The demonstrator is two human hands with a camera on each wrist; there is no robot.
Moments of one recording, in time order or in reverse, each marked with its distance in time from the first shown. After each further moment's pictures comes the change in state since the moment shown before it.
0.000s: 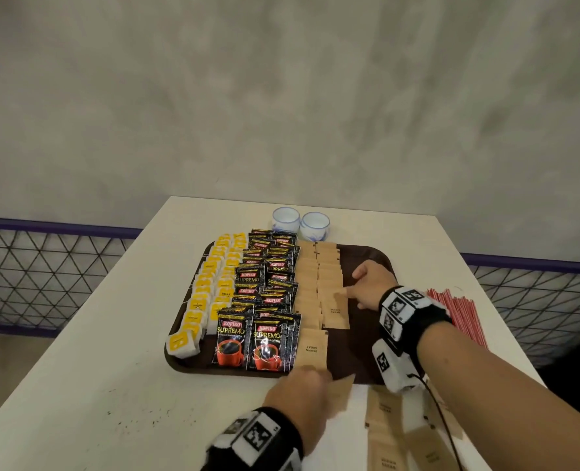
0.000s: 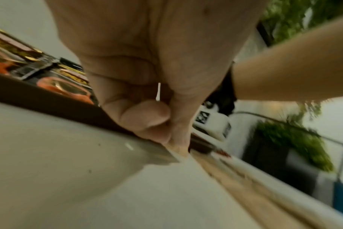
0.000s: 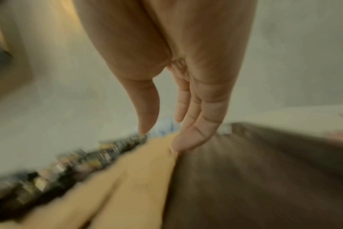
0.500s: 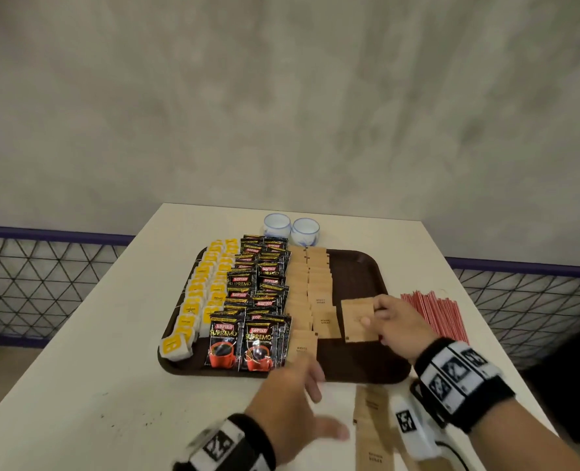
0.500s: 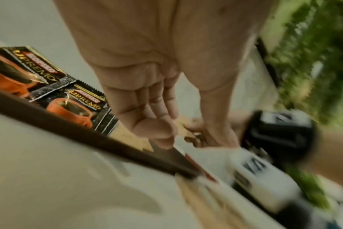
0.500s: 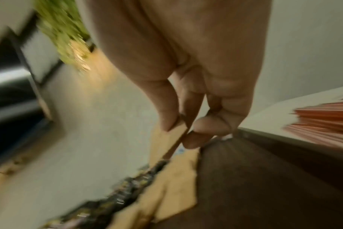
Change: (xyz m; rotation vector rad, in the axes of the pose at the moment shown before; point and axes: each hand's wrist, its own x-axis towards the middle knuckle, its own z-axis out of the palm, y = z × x) left_hand -0.015 -0.003 -0.012 -0.431 0.015 0.099; right_hand -0.088 0.032 -0.033 0.200 -0.125 -0.078
